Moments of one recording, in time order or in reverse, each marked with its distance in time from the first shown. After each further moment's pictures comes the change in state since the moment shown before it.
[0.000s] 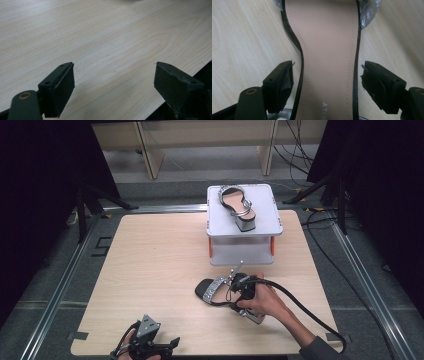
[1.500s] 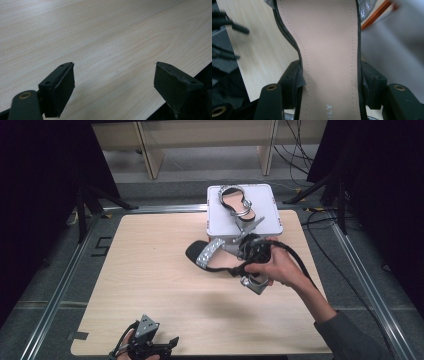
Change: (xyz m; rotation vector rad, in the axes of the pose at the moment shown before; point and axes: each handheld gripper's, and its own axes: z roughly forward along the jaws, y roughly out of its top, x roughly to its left) left arm 0.001 -0.001 -0.001 -0.012 0.008 -0.011; right arm -0.031 0.040 -0.124 -0.226 0.089 0.069
